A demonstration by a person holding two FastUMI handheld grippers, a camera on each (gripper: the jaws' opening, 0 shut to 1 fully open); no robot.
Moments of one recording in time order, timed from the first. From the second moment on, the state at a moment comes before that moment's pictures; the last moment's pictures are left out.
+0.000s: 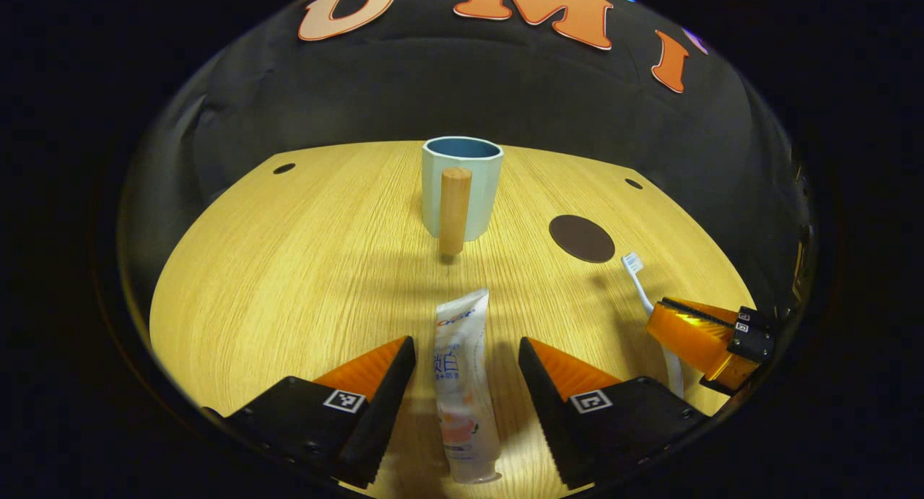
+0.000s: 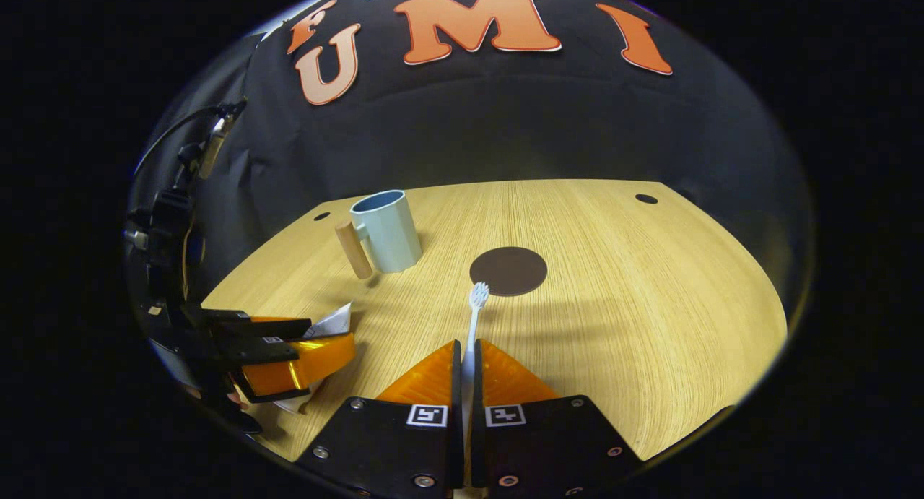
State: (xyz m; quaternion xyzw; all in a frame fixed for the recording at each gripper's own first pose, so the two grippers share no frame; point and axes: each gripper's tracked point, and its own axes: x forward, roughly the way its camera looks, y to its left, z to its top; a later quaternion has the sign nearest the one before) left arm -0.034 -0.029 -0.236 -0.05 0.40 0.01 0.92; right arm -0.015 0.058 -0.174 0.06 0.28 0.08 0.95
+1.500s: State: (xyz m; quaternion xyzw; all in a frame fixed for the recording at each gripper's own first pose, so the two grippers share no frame) left arm -0.022 -0.016 -0.132 -0.07 0.22 -0.04 0.97; right arm 0.010 0.052 -0.111 0.09 0.20 0.08 0.97
